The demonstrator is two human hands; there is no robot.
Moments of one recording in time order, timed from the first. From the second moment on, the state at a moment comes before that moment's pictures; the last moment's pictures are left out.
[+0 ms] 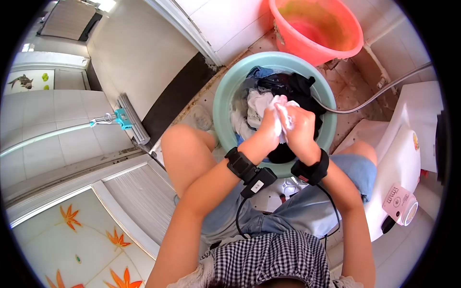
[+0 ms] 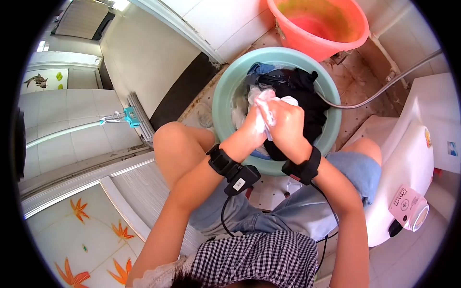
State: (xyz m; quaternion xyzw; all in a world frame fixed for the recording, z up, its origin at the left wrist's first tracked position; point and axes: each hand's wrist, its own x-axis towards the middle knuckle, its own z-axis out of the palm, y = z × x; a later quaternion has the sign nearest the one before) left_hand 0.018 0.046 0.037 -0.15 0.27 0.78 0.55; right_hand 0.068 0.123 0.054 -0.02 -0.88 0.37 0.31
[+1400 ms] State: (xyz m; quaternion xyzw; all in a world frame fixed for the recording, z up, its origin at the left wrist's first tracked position) left_hand 0.030 0.052 0.052 -0.19 0.34 0.83 0.41; right_hand 0.063 0.141 0.053 0.04 -0.88 0.32 0.35
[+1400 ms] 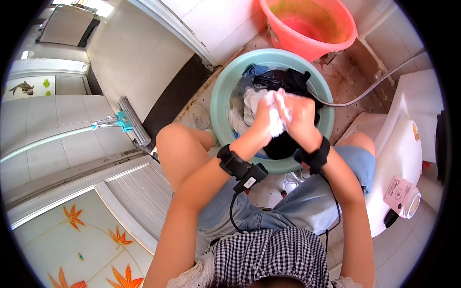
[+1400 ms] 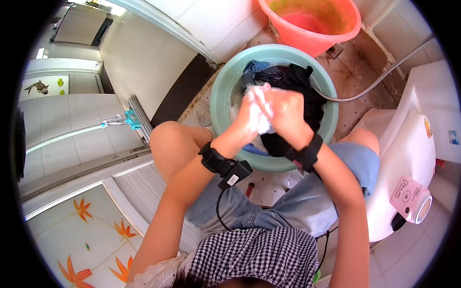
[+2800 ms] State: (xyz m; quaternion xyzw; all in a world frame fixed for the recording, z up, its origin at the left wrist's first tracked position) left_hand 0.015 0.045 0.003 -0.03 0.29 0.82 0.49; right_hand 0.071 0.126 0.046 0.00 -0.92 0.25 0.31
